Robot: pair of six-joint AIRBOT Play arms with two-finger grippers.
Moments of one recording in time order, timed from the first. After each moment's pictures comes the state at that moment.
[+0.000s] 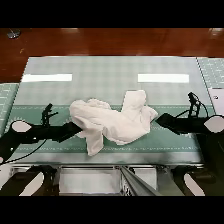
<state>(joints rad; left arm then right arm) 0.04 -0.92 0.30 0.68 -0.97 -1.27 0.00 -0.75 0.46 -1.10 0.96 1.73</state>
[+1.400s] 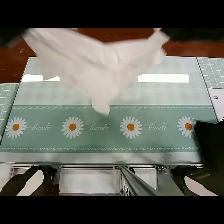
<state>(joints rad) 0.27 -0.95 1.41 0.42 -1.16 -1.13 0.20 -1.13 1.72 -1.13 1.10 1.52</state>
